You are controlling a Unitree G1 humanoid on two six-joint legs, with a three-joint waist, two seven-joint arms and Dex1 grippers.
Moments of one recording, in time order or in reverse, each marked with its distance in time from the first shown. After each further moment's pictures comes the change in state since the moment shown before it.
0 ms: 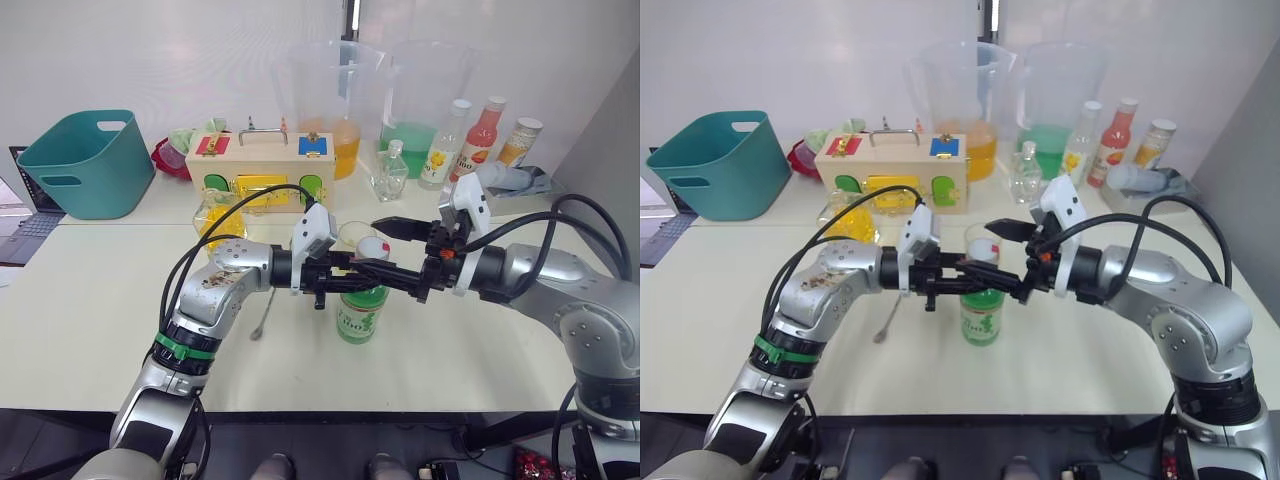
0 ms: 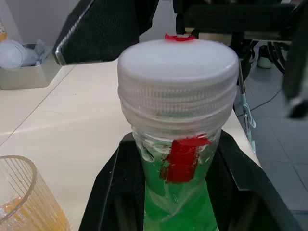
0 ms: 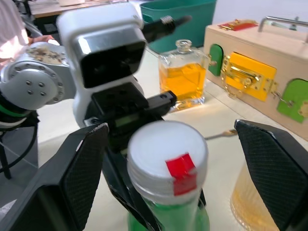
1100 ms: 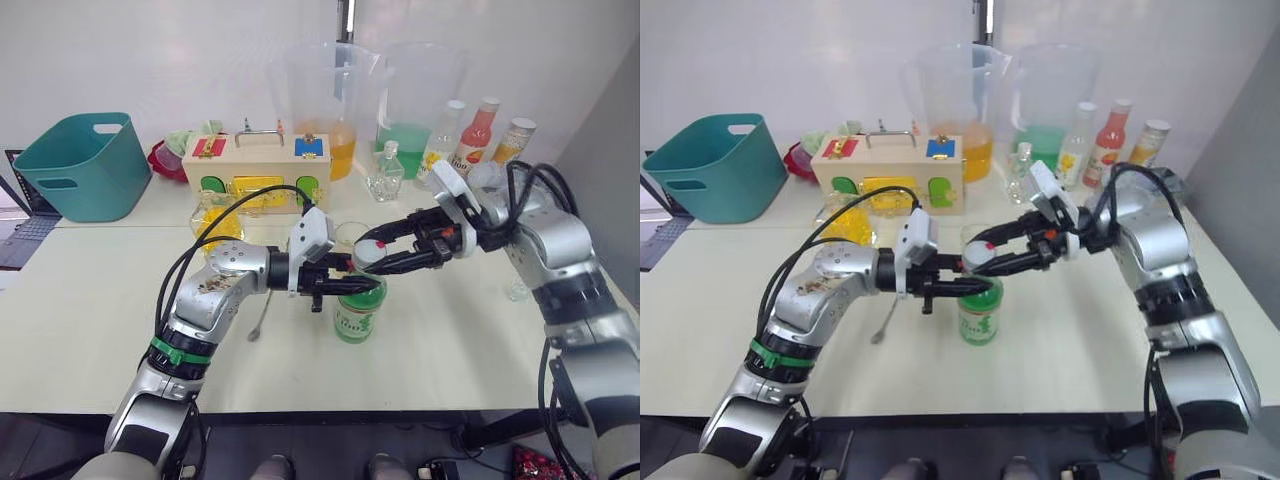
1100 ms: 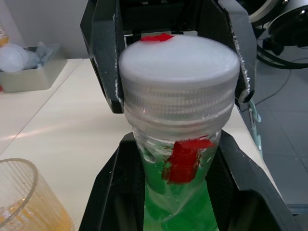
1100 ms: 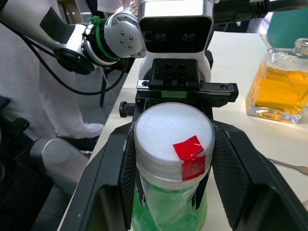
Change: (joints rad) left arm 0.028 0.024 0.012 -0.037 0.014 -0.005 0.032; right arm -0.499 0.023 0.402 0.857 -0.324 -0.532 0.991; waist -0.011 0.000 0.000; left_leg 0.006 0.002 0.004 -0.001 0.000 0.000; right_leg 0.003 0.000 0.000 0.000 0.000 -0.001
